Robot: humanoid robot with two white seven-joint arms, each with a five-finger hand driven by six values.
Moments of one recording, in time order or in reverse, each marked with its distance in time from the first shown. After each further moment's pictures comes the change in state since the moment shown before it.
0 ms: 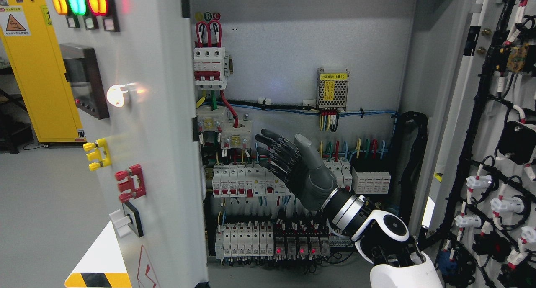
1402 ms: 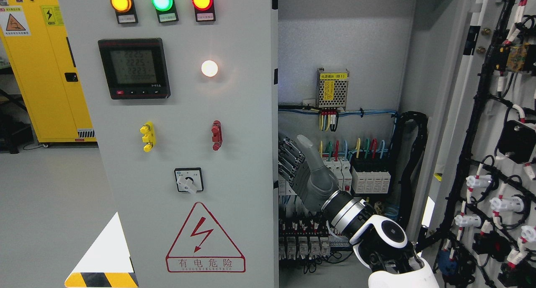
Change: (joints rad) left arm 0.000 0.001 0.000 0.000 0.000 0.001 0.000; right arm 0.003 0.007 0.015 0.007 0.010 -0.035 -0.104
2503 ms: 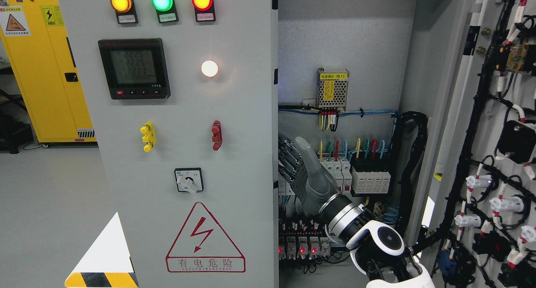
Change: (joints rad) left arm 0.000 -0.001 0.000 0.000 0.000 0.004 0.000; right arm 0.030 -0.002 0.037 -0.060 0.030 -0.001 -0.116
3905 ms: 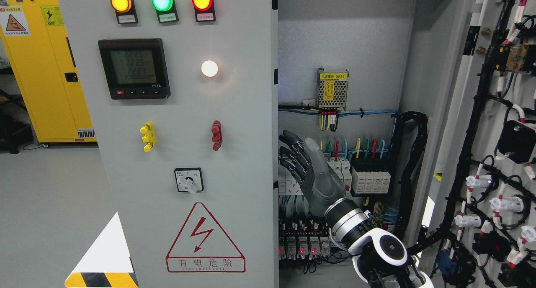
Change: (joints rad) left arm 0.000 0.000 0.000 0.000 0.000 -0.004 0.001; right arm 0.044 -0.002 0.009 -0.067 0.030 -0.001 -0.134
